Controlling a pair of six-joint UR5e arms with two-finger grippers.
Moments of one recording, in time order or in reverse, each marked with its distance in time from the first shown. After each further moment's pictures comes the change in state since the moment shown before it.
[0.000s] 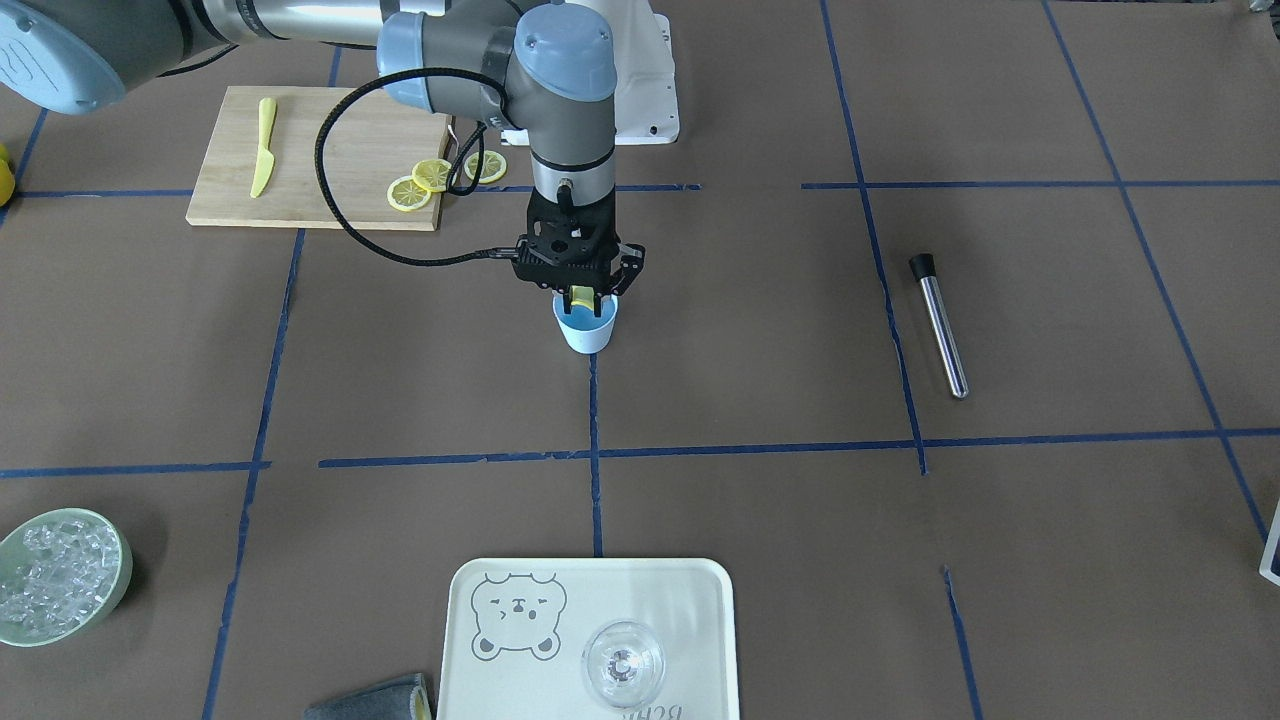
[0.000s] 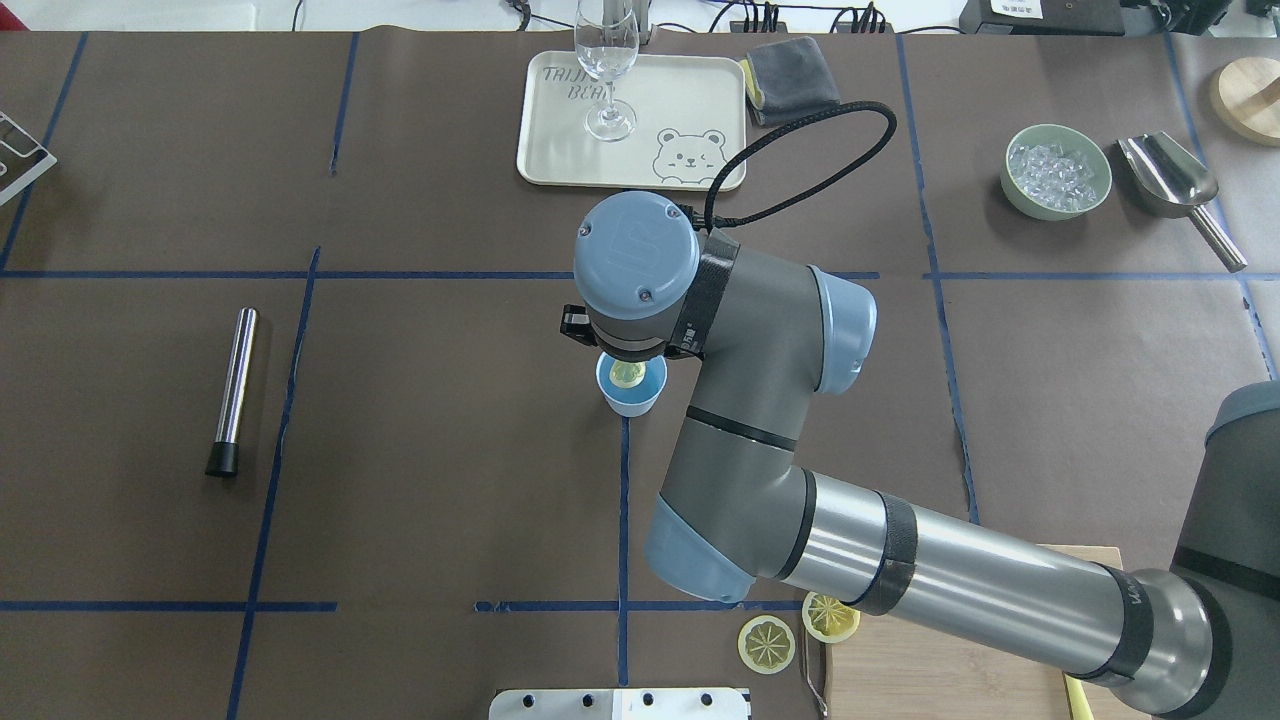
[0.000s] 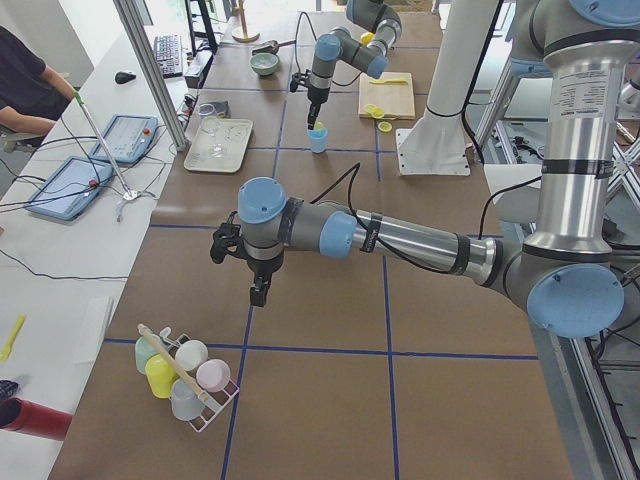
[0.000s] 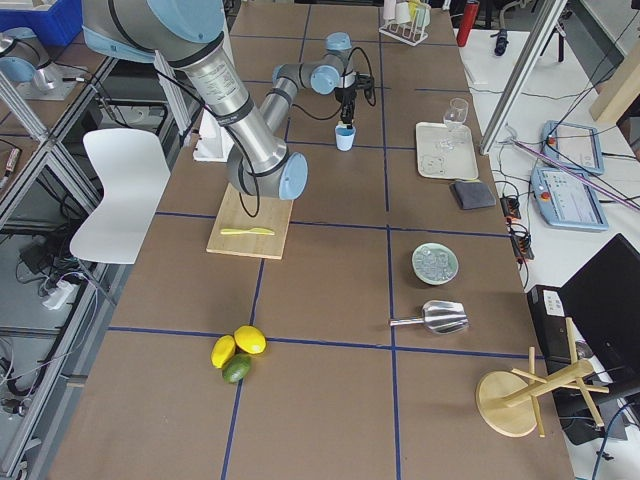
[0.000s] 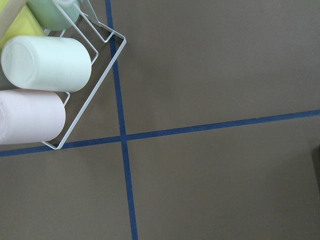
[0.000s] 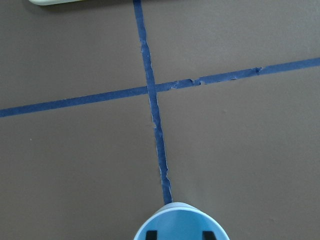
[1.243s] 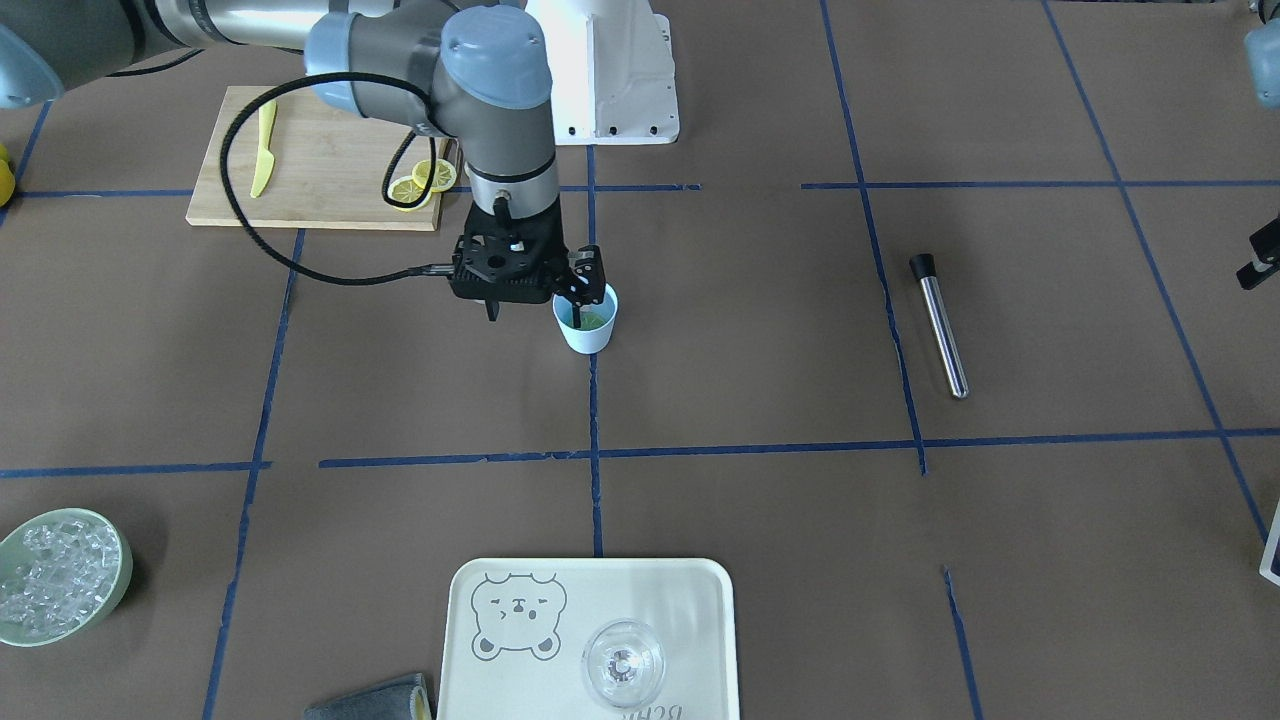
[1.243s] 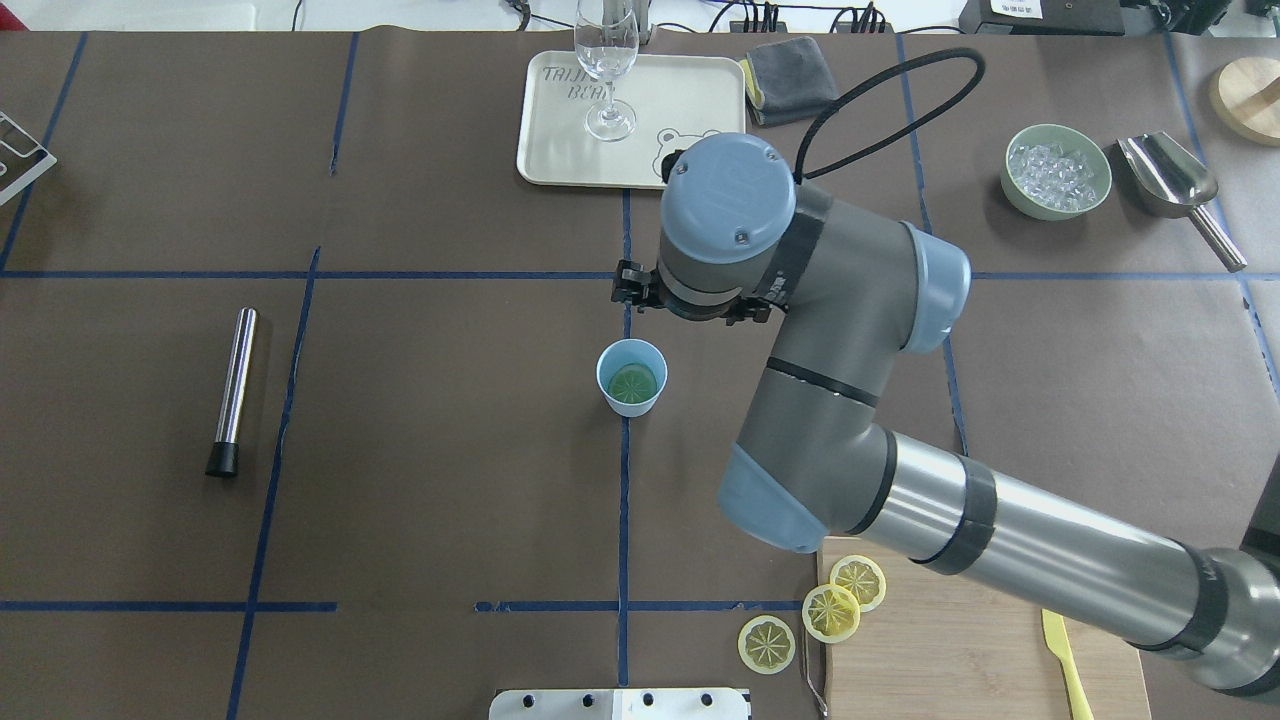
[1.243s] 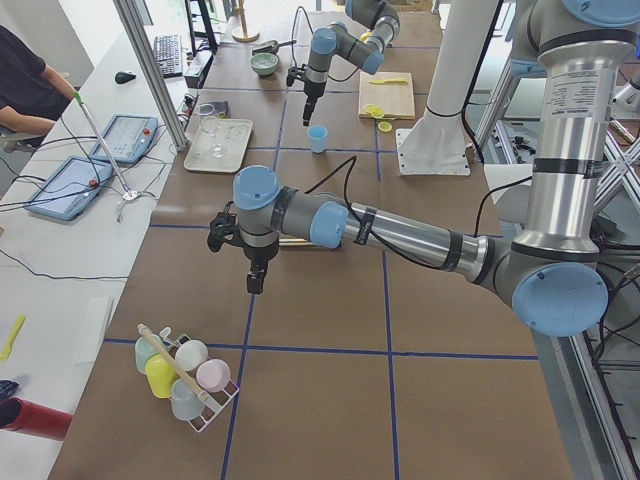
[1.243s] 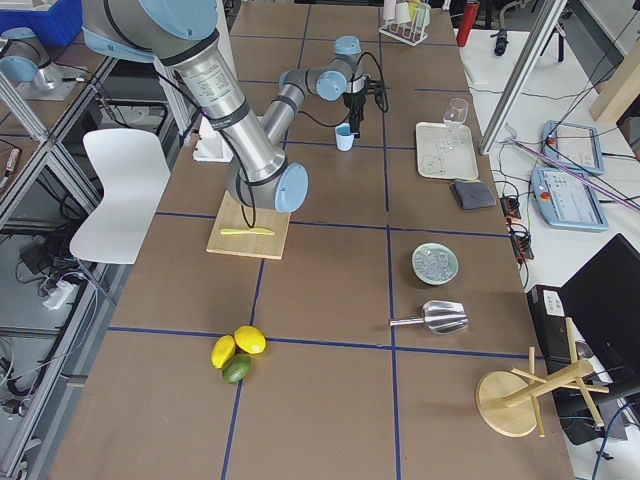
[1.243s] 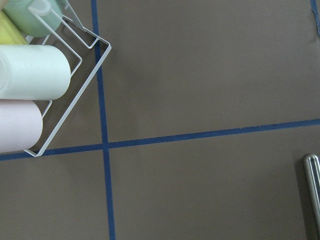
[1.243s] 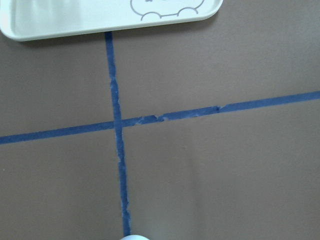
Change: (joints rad) left arm 0.115 -0.070 -0.014 0.022 0.010 -0.132; right arm 0.119 -0.120 0.114 0.003 0.077 -0.120
